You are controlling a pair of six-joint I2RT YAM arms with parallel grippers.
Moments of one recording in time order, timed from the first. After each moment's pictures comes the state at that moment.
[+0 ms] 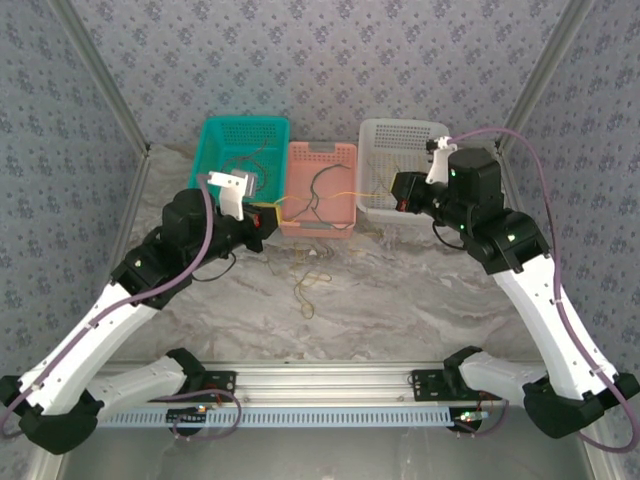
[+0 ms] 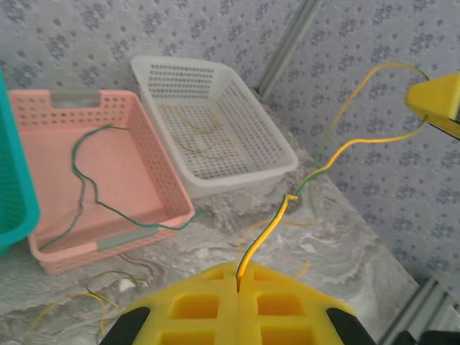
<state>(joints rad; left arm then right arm) -0.73 0.96 1.21 -0.56 0.08 -0.44 0.46 1.10 1.46 -0.76 -0.09 0.50</state>
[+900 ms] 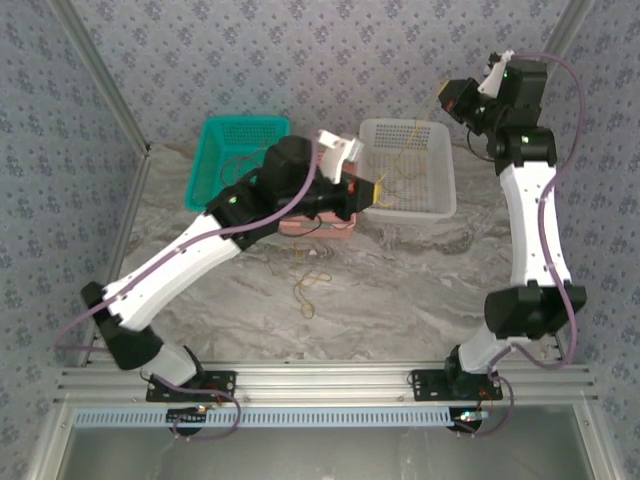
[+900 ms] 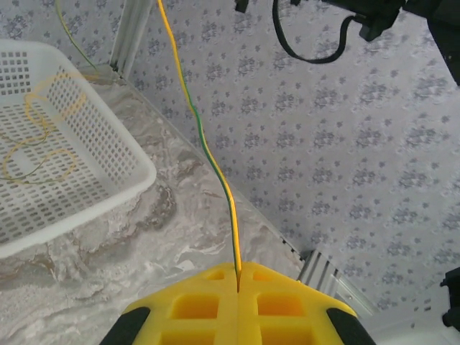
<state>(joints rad) -0.94 1.58 1.81 -0.53 0.23 -0.50 -0.03 1.66 1.98 -0.58 -0.43 0.65</state>
